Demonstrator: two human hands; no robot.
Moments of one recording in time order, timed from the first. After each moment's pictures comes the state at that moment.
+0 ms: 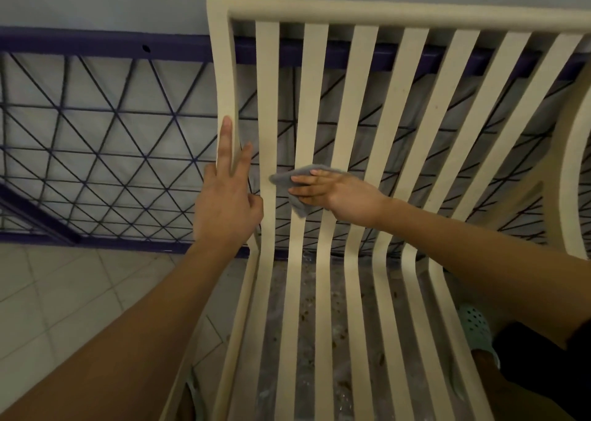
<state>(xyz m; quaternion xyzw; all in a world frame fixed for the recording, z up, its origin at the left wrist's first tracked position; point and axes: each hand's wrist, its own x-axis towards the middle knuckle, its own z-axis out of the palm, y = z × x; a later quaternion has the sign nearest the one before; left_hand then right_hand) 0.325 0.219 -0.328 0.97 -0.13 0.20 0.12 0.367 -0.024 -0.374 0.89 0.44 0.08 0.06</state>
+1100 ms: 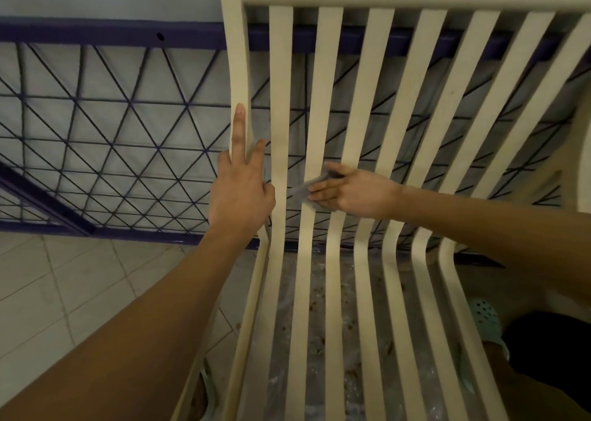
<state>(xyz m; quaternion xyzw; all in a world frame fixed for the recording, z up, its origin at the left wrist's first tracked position) 0.323 0.222 -0.328 0.97 -0.13 0.18 0.11 0.364 -0.030 -0.380 0.82 0.47 0.01 0.34</state>
